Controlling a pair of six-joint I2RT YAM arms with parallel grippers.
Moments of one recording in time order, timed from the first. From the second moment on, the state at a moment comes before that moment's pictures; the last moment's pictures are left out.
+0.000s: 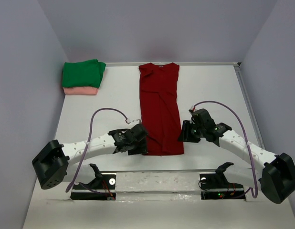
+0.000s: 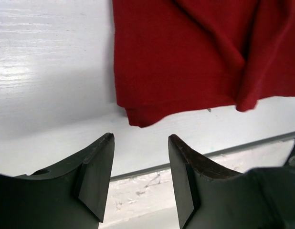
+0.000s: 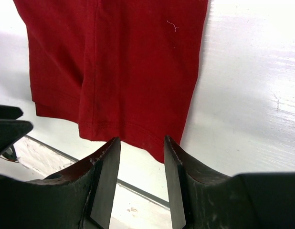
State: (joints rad) left arm -1.00 1.26 0.68 -0.54 -0.13 -1.05; right arm 0.56 1.10 0.64 -0.47 -0.20 0.61
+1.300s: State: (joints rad) left arm -0.83 1.35 0.60 -0.30 0.07 -0.94; right arm 0.56 0.97 0.64 -0.57 -0.18 0.64
